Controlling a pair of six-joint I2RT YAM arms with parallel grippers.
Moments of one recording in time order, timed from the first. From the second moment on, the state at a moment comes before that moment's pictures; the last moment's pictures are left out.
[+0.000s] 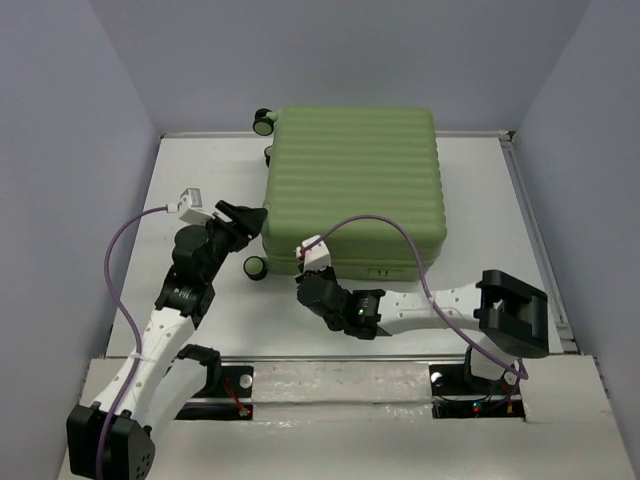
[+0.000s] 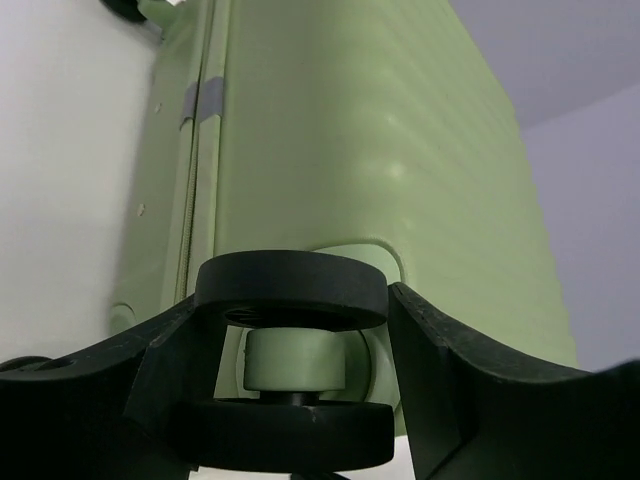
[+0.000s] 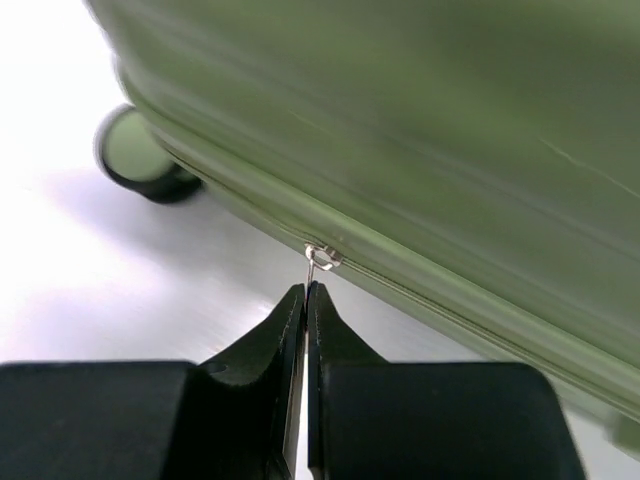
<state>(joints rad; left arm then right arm) -0.26 0.78 0.51 0.13 0.05 -0.88 1.30 1.63 0.96 0.16 0.80 0.36</state>
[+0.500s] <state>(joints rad) -0.27 0.68 0.64 -0.22 0.09 -0.72 1.30 1.83 1.03 0.54 0.61 0.35</state>
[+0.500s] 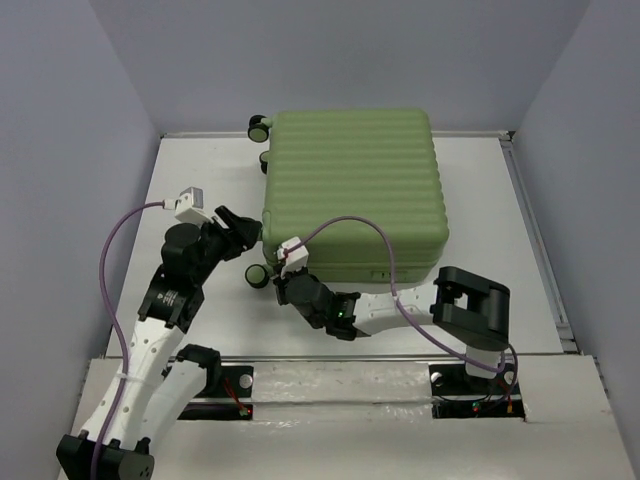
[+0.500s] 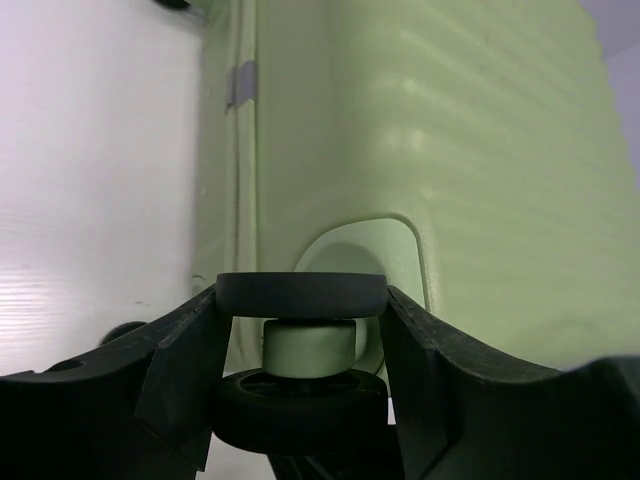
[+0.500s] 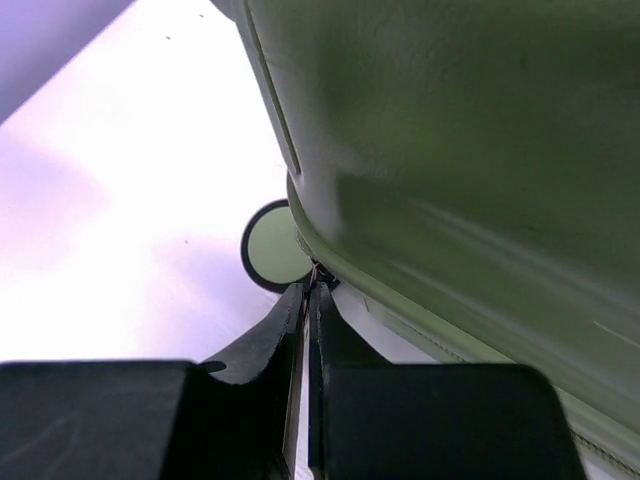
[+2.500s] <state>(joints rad) -0.87 0.87 0.55 0.19 0.10 -0.72 0.34 1.24 1.15 -0.31 0.21 0.29</state>
